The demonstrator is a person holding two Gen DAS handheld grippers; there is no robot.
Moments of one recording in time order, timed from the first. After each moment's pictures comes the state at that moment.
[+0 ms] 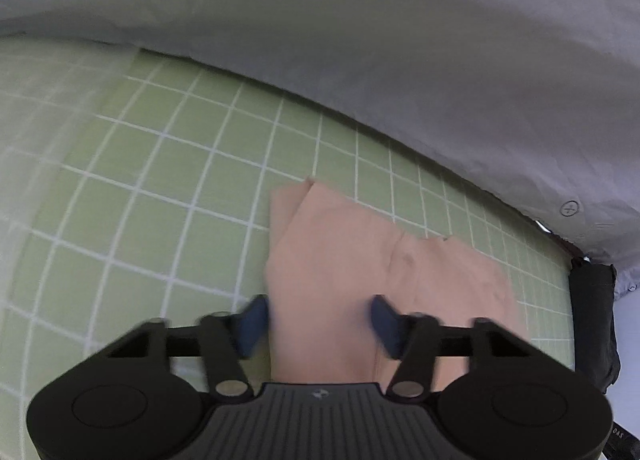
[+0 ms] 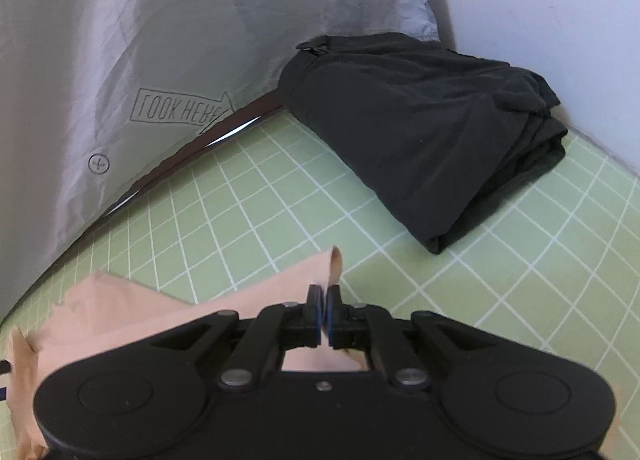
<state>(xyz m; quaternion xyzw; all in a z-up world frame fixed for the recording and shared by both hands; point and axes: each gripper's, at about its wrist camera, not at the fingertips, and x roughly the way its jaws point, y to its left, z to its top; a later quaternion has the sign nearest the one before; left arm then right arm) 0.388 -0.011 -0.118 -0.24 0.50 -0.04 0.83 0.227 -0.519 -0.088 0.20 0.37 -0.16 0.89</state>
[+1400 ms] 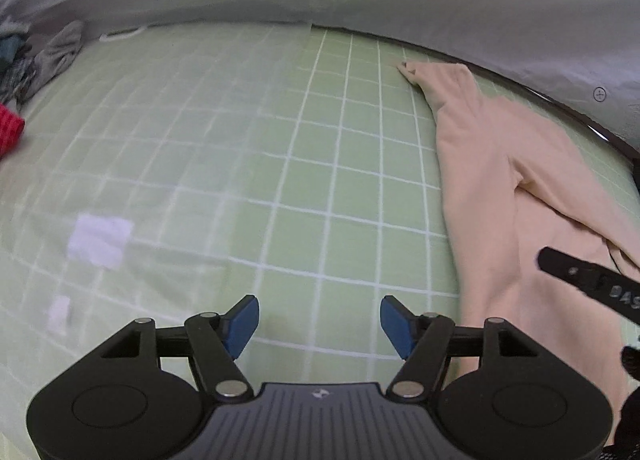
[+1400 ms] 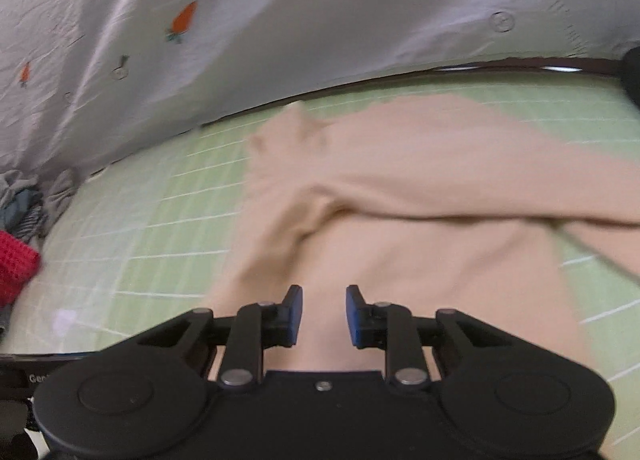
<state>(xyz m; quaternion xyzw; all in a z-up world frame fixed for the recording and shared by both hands) 0.151 0.035 -0.096 -0.10 0.50 0.07 0.86 0.183 -0.186 -0.096 0.10 0.41 0.11 0.90</state>
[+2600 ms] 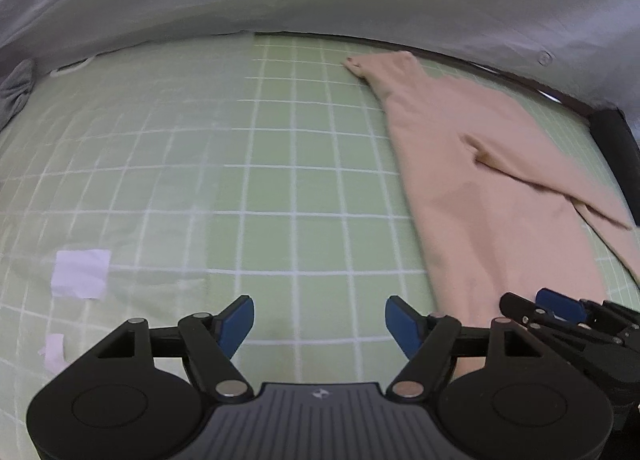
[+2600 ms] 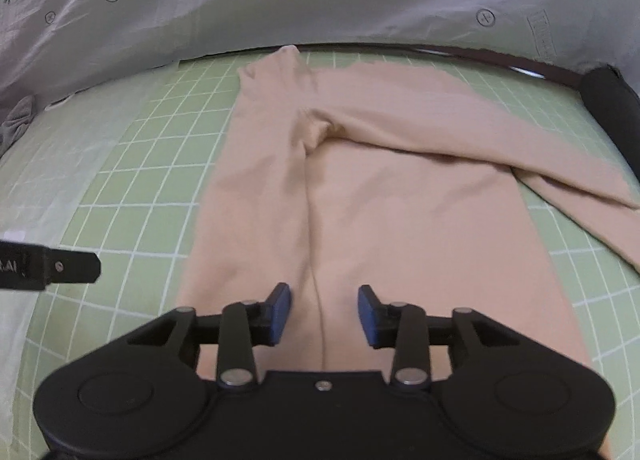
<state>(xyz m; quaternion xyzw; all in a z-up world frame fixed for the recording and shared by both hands) 0.141 0.019 -0.087 -0.06 0.50 -0.02 0.86 0.132 -0.163 -0.113 0.00 0.44 0.03 0.90</state>
